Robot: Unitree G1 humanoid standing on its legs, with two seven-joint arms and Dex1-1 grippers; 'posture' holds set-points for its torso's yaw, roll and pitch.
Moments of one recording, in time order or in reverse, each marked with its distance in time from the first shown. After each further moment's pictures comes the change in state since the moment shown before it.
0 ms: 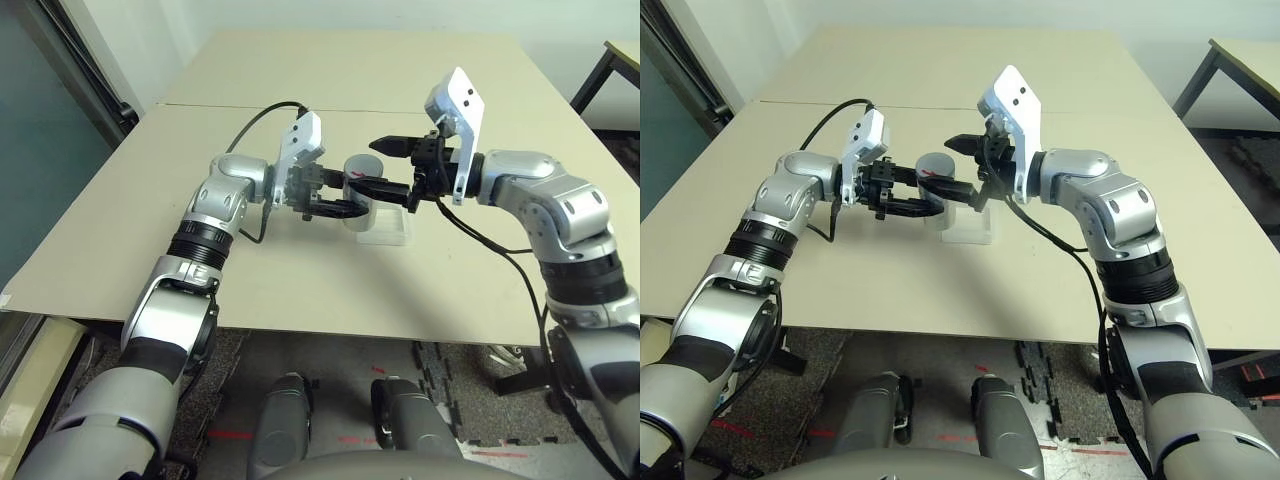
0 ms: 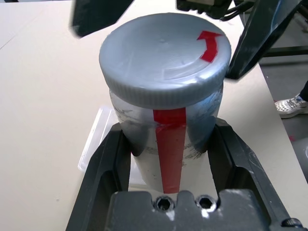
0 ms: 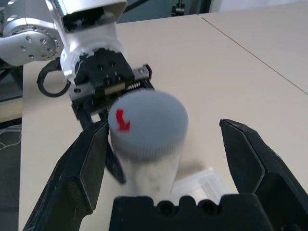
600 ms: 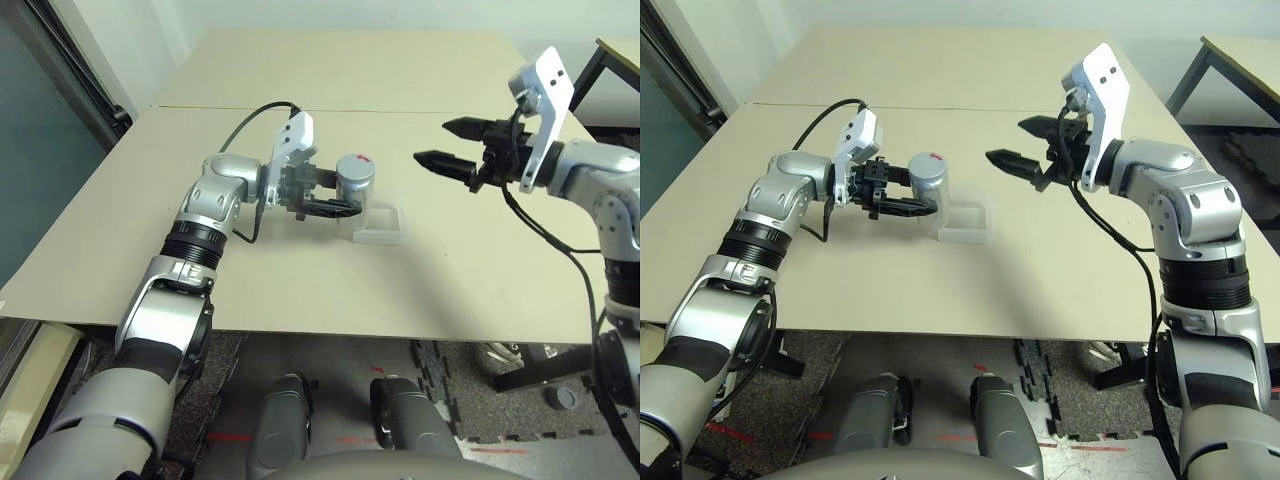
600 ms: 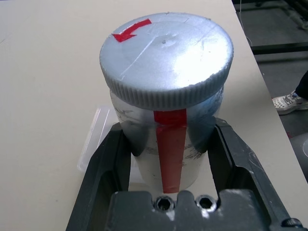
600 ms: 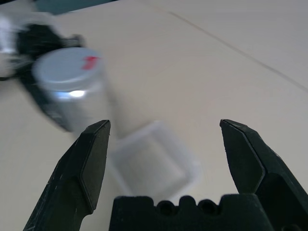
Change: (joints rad) left arm 0.004 0.016 0.005 0.002 0.000 -0.009 -0.019; right arm 0.059 -0.111 -0.115 -0.010 0.057 0.069 -0.006
